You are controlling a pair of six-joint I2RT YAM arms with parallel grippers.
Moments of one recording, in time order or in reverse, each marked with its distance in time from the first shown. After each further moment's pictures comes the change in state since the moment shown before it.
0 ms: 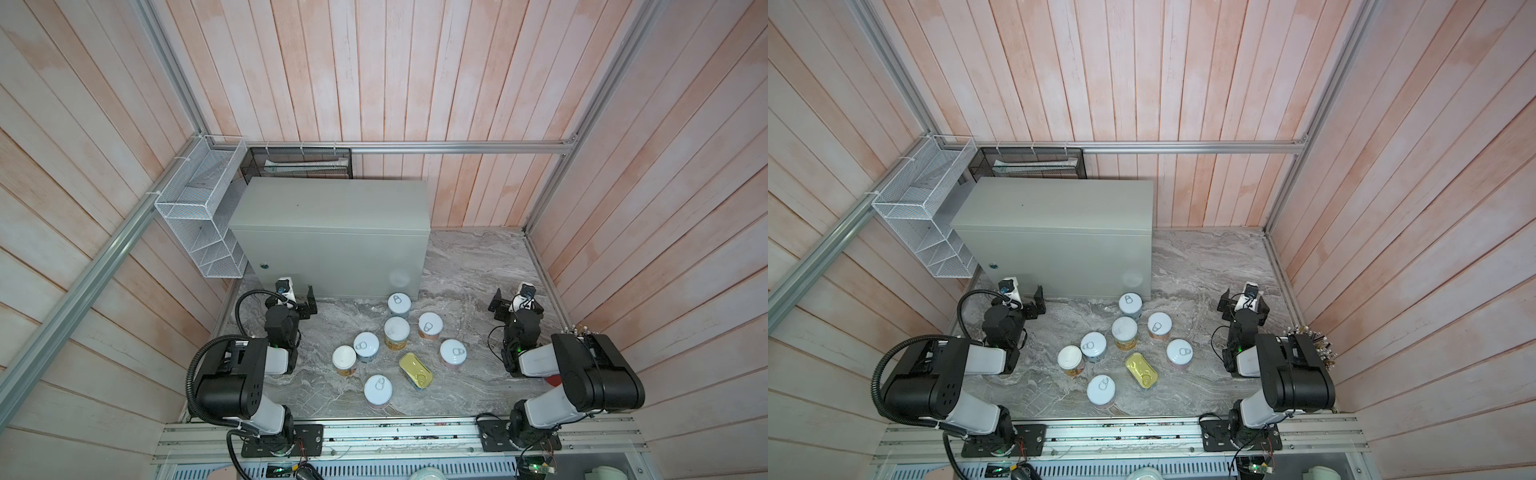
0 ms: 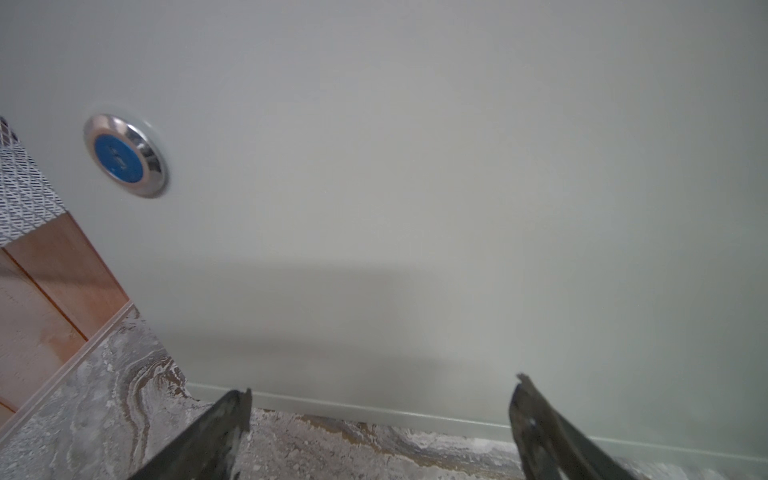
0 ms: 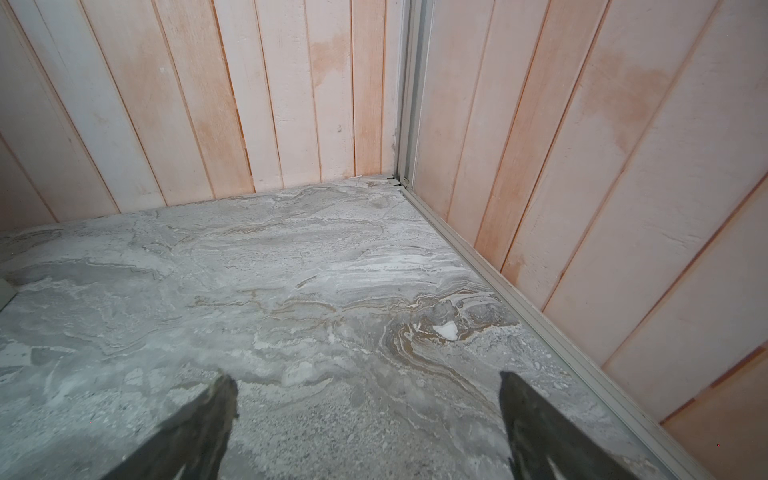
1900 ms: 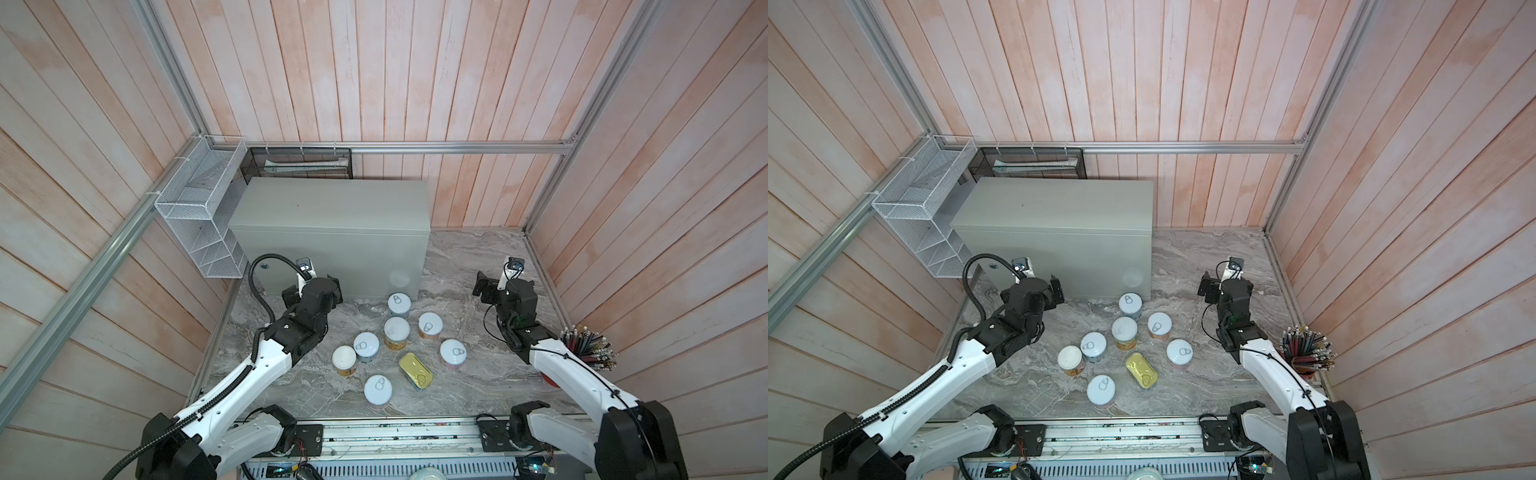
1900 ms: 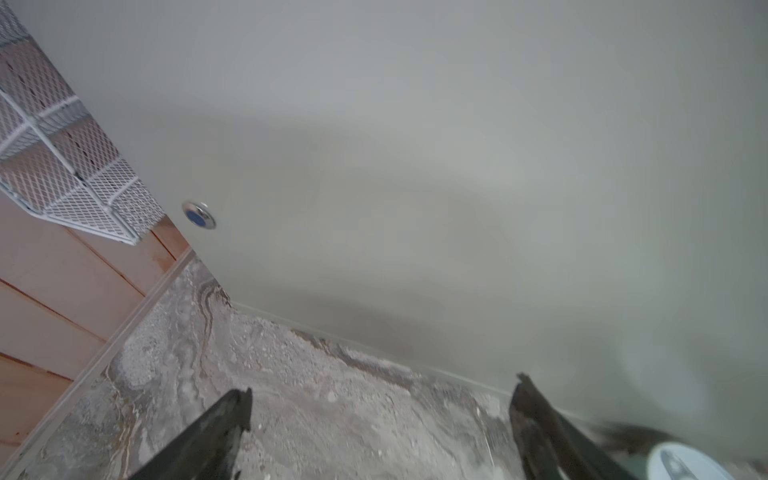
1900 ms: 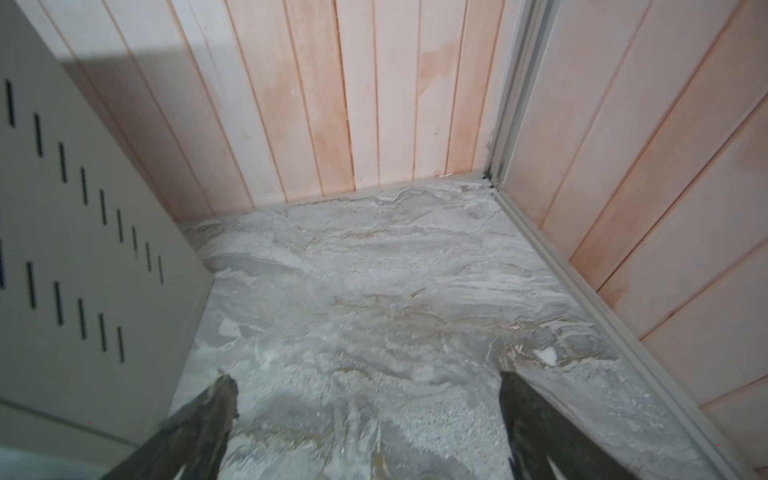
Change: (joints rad) left arm -0.580 -0.464 0.573 -1.477 -0.642 -0.394; right arm 0.223 -0.473 0.355 -1.009 -0.047 0.161
